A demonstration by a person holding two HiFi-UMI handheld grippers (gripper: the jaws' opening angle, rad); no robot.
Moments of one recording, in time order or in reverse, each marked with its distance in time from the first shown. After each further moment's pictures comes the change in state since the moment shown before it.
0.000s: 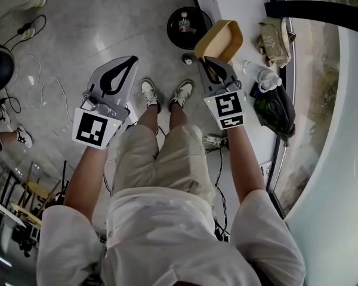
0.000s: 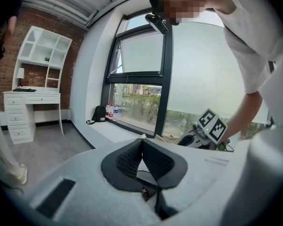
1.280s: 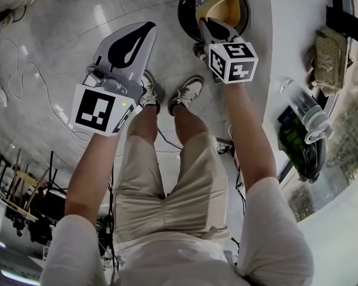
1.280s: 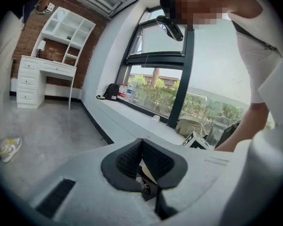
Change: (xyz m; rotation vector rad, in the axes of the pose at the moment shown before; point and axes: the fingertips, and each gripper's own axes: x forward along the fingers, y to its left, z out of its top) left arm 0.137 0.048 -0.213 -0.164 -0.021 0.095; right arm 0.259 -0.050 -0.197 0.331 0.086 0.086
